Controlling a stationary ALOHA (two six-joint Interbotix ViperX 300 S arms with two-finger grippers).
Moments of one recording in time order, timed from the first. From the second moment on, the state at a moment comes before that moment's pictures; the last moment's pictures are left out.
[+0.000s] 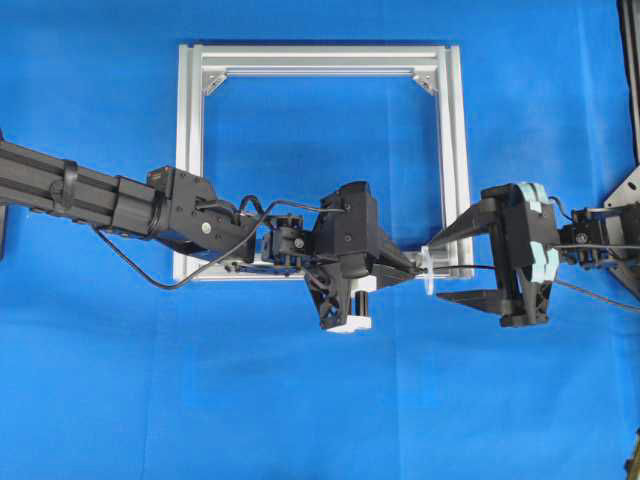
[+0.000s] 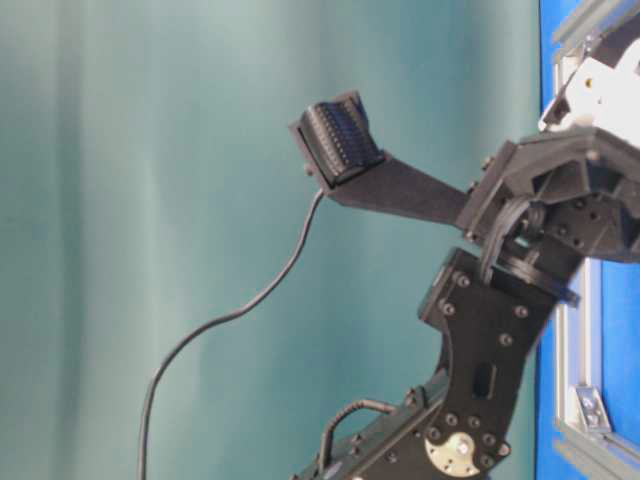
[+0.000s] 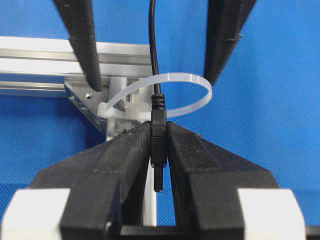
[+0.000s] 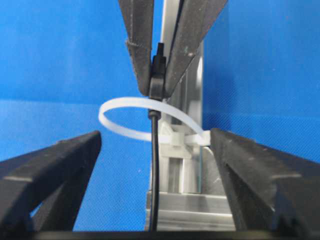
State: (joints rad) left arm -0.10 0.47 0.31 -0.09 -0.38 -0.05; right arm 0.20 -0.22 1.23 0.18 -0.48 0.09
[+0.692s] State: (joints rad) left arm -0.13 0.19 0.74 -0.09 -0.52 -0.05; right arm 0.20 -0.22 1.23 0.18 -0.48 0.09
